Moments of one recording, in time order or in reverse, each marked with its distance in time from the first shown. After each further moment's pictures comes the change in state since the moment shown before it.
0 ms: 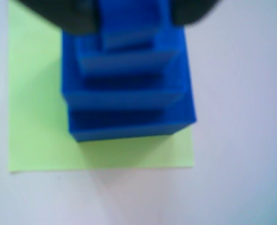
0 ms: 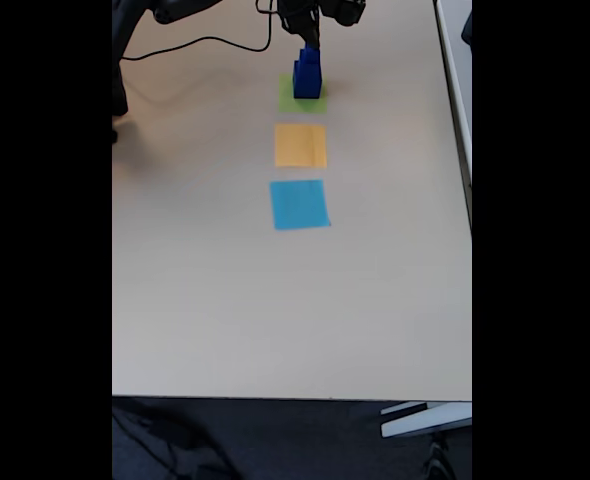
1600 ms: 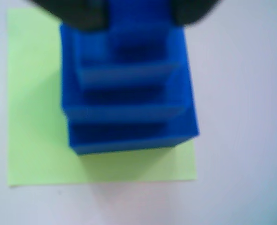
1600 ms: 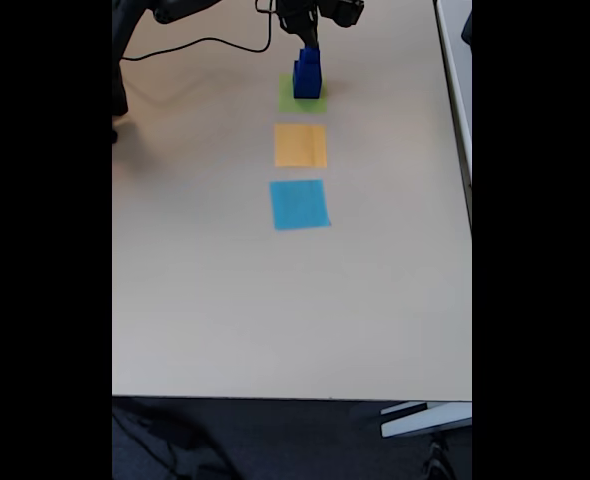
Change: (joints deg) arm -0.1 0.0 0.0 1.2 0.5
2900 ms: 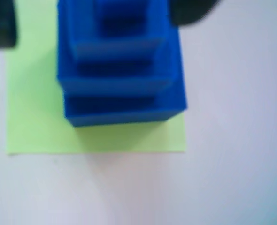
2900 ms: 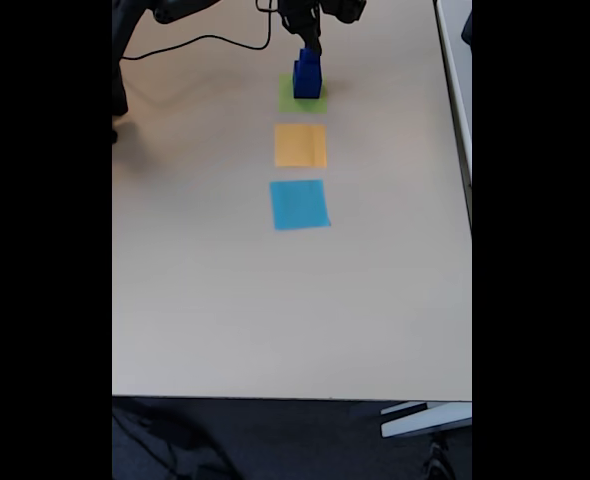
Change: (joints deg) arm 0.0 0.0 -1.1 -2.6 -2.1
